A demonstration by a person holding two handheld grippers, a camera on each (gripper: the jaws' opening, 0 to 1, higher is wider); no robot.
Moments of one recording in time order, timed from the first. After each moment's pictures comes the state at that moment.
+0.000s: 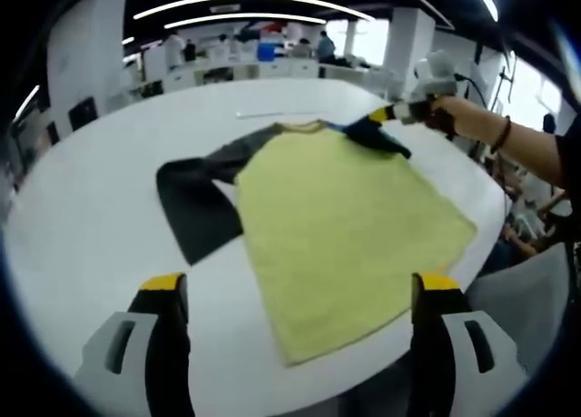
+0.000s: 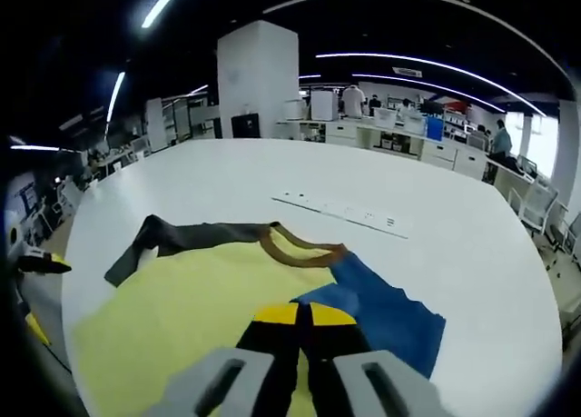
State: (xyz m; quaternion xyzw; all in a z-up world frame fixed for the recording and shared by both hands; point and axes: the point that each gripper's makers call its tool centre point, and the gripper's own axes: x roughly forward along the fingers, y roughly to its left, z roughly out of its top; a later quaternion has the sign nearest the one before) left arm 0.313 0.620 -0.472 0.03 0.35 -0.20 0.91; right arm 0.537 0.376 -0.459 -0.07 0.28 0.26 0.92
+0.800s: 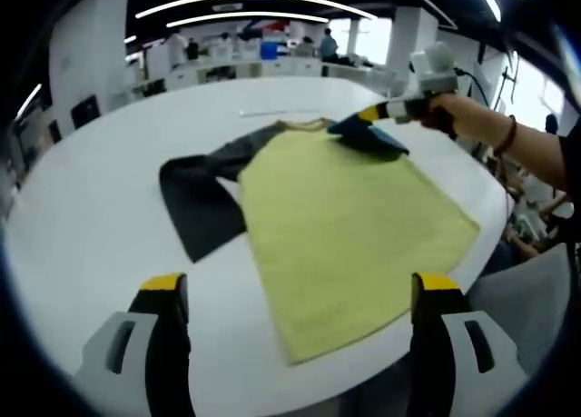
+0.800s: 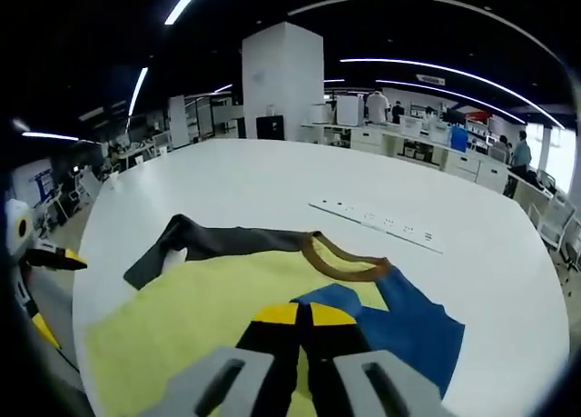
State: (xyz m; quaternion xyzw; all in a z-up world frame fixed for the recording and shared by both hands) left arm 0.312 0.623 -0.474 0.03 0.36 -0.19 0.91; right arm 0.522 0.426 -0.456 -0.08 0.26 0.31 0.91
